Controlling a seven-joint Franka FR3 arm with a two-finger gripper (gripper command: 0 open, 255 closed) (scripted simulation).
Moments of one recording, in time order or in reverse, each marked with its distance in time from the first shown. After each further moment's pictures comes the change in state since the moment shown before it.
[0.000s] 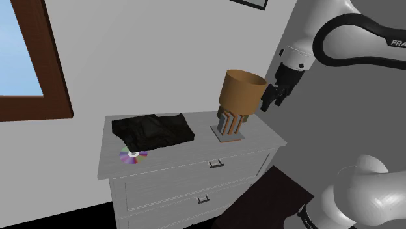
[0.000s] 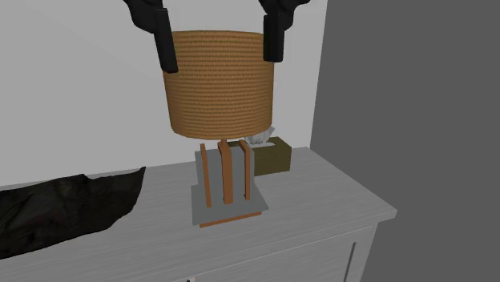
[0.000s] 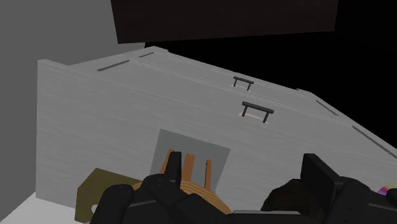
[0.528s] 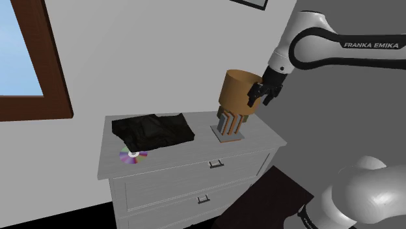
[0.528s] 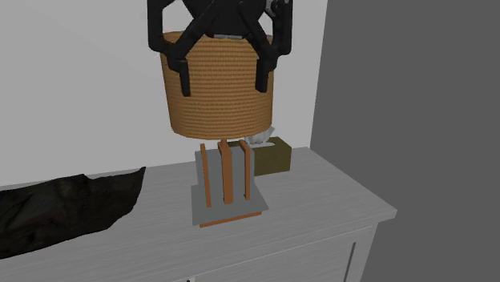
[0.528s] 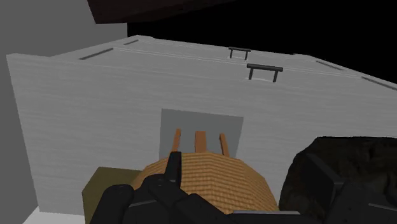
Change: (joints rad) arm -0.061 0.162 -0.057 0.006 0.027 0.209 0.061
